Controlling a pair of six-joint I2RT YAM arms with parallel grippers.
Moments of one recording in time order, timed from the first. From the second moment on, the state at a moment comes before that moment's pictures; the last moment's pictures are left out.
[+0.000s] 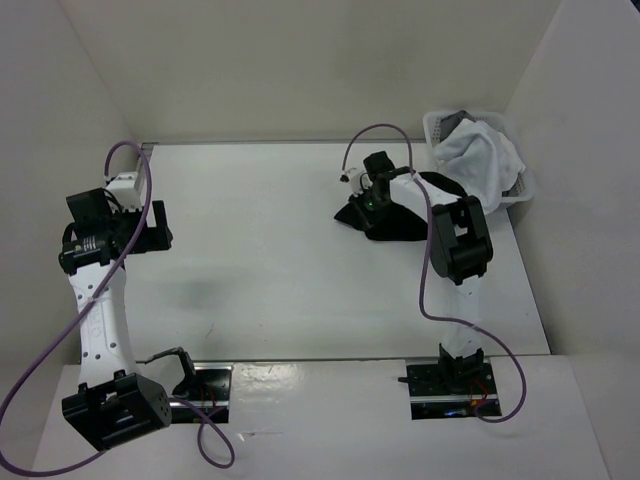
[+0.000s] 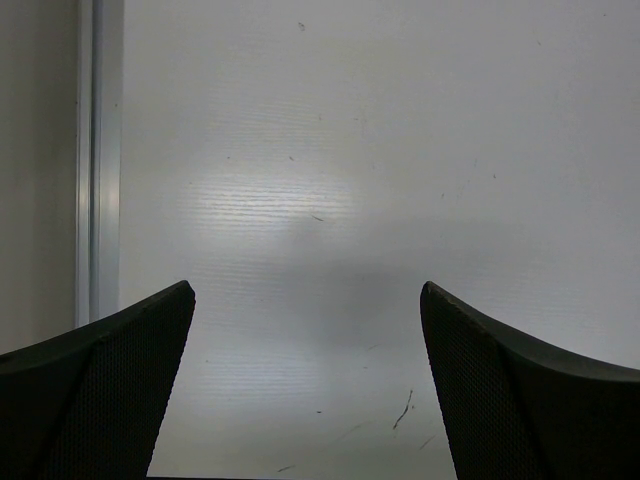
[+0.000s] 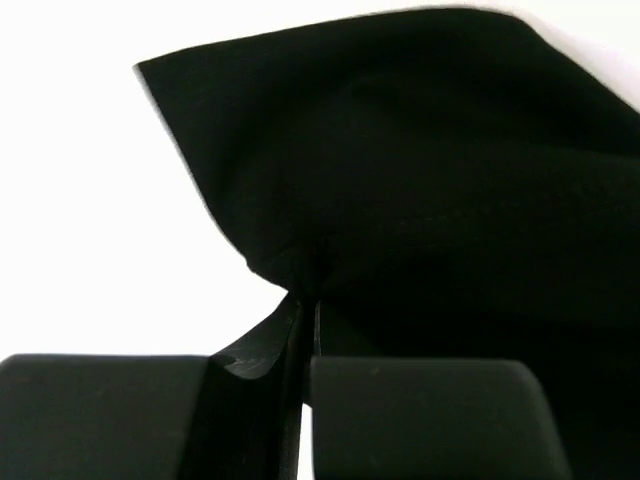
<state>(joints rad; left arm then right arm) 0.40 1.03 1.09 -0.80 0.25 0.18 0.30 2.11 1.57 -0.62 -0.22 -0.34</state>
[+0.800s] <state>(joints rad) 0.40 1.03 1.09 -0.80 0.27 0.18 0.66 2.06 2.53 -1.05 -0.73 -0.33</state>
